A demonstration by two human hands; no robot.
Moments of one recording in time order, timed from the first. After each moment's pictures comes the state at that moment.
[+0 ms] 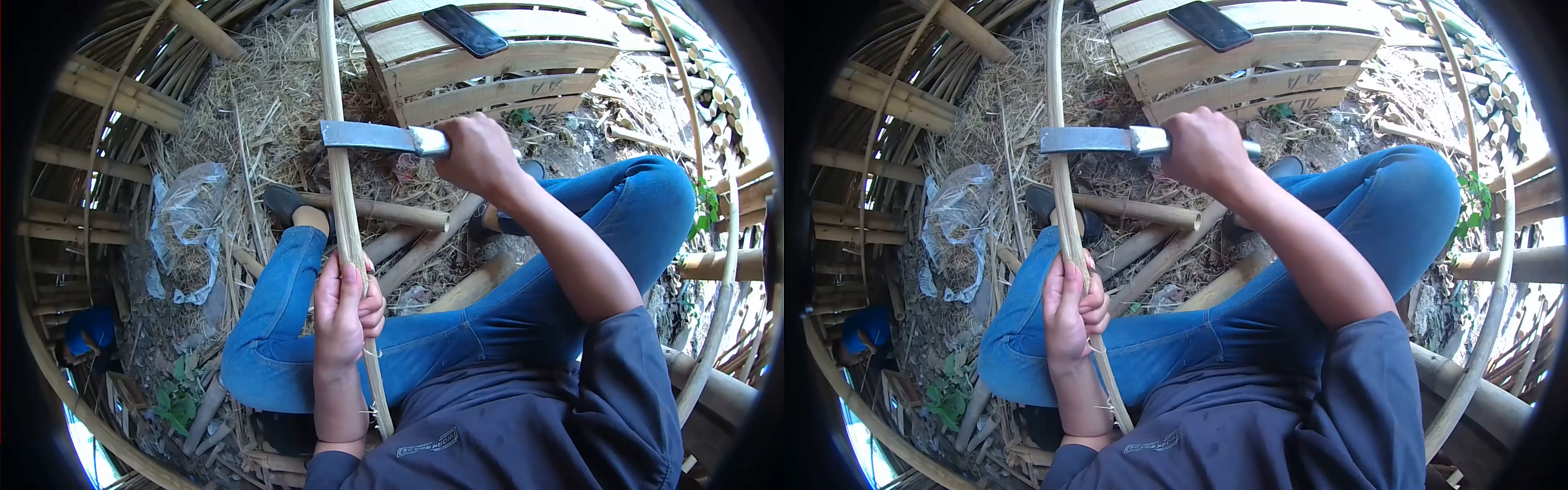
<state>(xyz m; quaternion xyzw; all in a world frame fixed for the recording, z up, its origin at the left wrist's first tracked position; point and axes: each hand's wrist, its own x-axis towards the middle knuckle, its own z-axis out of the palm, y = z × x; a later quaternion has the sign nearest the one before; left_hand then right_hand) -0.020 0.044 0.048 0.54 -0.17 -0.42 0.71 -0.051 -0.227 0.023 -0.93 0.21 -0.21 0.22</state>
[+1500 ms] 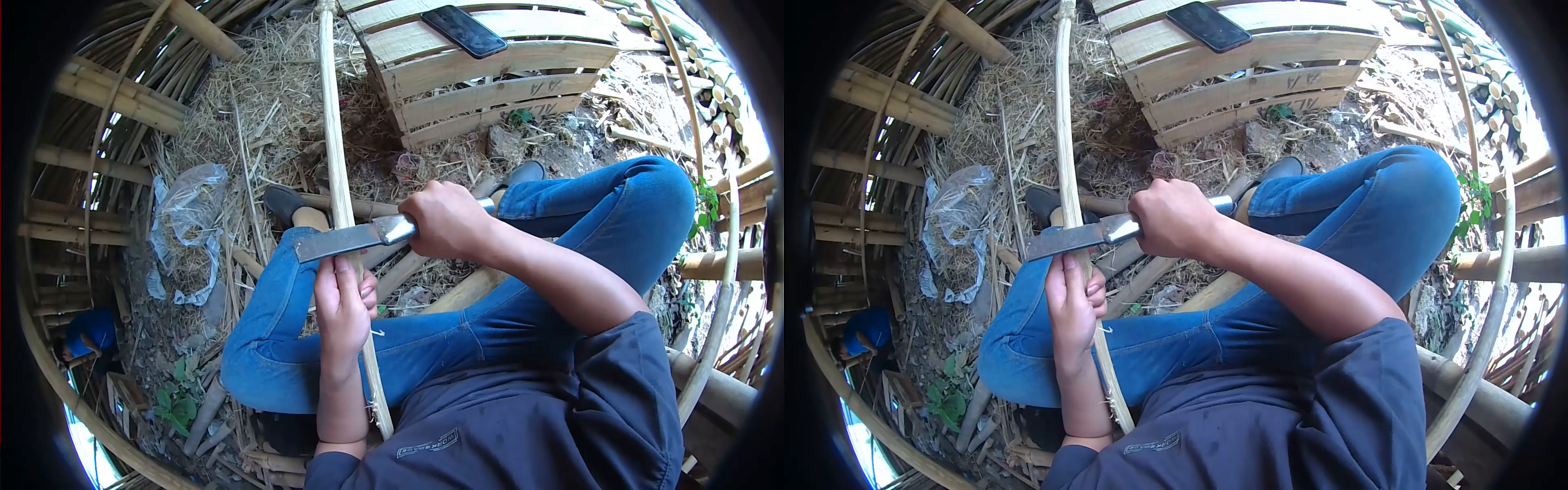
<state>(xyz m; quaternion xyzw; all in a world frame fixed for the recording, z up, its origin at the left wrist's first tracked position) -0.019 0.035 0.032 0.68 -0.11 -0.32 0.65 -0.065 -0.169 0.010 -0.96 0.08 -0.06 0.28</state>
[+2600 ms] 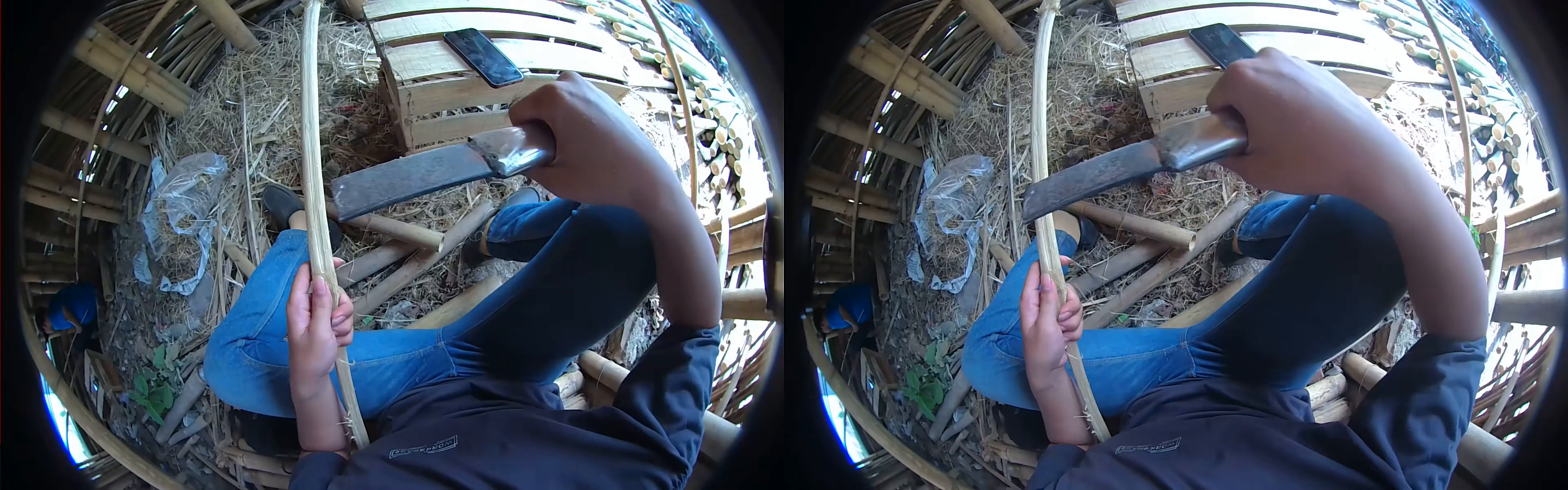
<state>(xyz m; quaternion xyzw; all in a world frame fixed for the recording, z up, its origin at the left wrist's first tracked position) -0.011 0.053 0.061 0.64 -0.12 -0.33 0.68 -0.105 -0.262 0.178 -0.98 0.01 -0.17 0.06</state>
